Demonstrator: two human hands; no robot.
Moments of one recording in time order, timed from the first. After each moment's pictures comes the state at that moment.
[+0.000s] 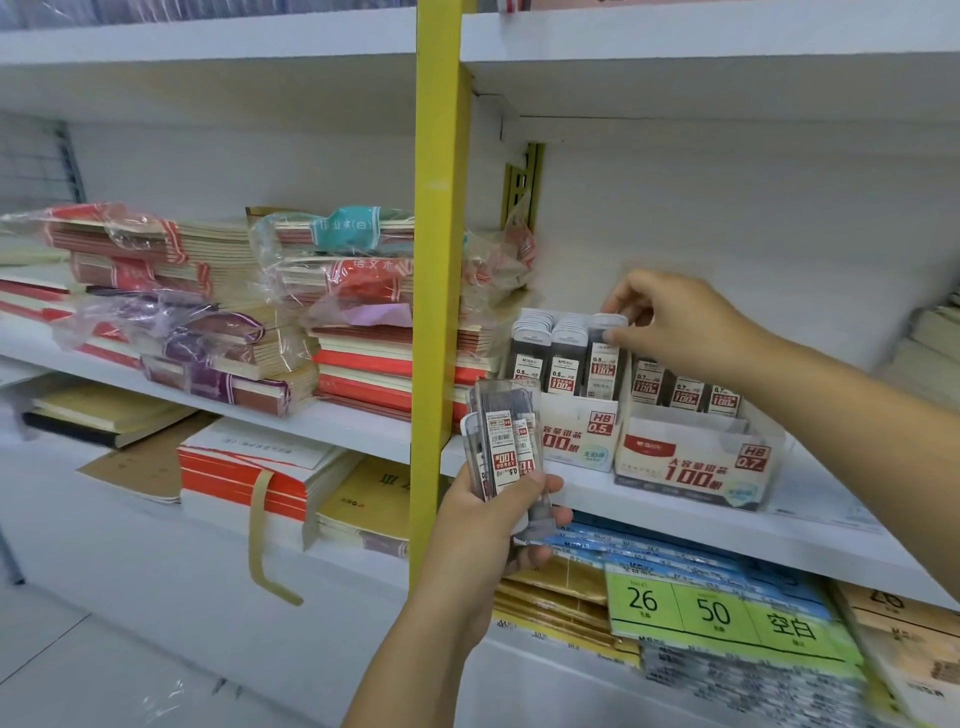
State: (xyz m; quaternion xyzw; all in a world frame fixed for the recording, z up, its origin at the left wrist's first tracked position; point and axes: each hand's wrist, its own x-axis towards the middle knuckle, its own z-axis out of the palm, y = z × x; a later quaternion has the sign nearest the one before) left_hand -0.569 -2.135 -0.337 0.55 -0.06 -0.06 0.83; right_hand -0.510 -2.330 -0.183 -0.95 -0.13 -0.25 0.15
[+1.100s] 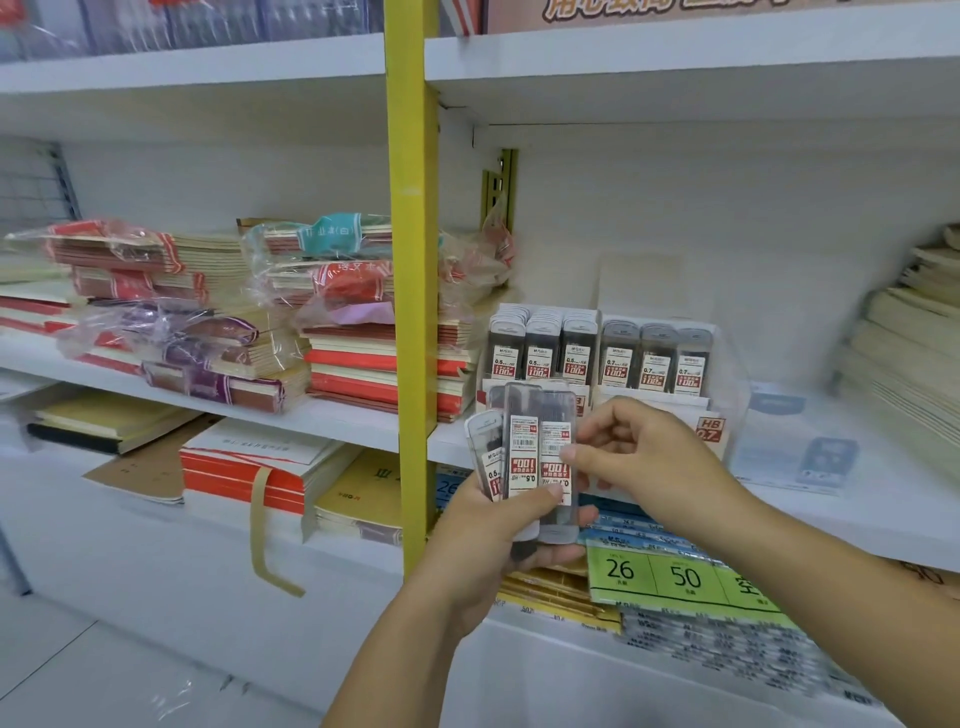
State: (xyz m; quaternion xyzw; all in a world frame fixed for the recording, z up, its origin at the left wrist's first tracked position) left_hand -0.591 -2.139 -0.339 0.52 -0.17 -0.16 0.82; right_hand -0.604 -2.307 -0.277 -0.85 -0.09 -0.15 0.51
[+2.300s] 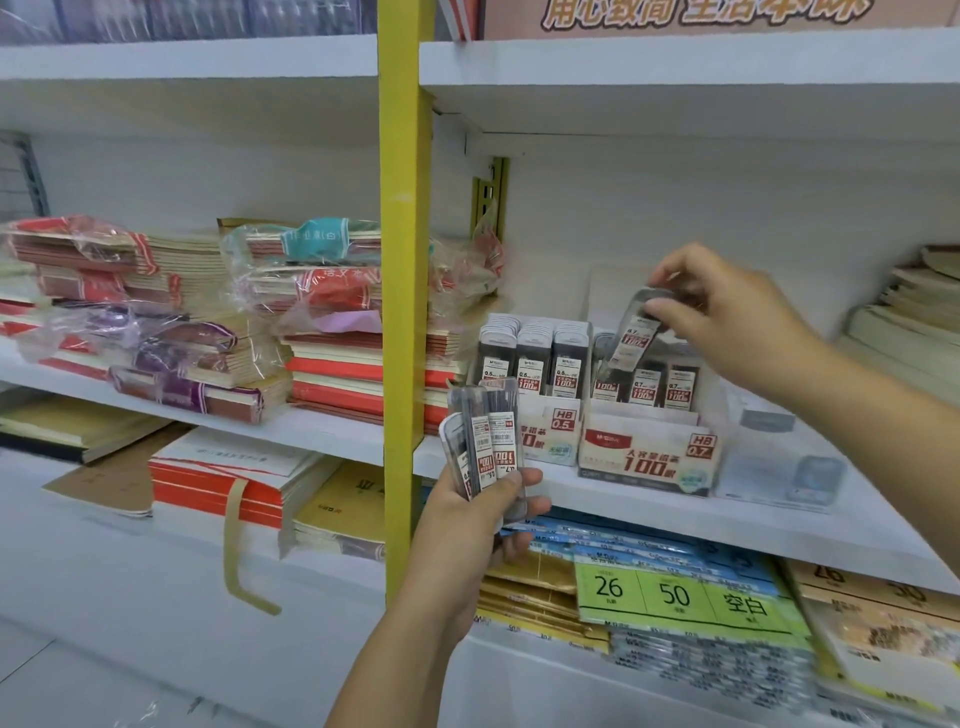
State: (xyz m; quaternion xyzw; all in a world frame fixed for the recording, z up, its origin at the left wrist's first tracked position) left_hand -0.574 -2.145 -0.338 0.55 -0.07 -0.05 0.83; right_hand -0.559 -2.374 -0.177 -0.91 -0.13 -0.34 0.22
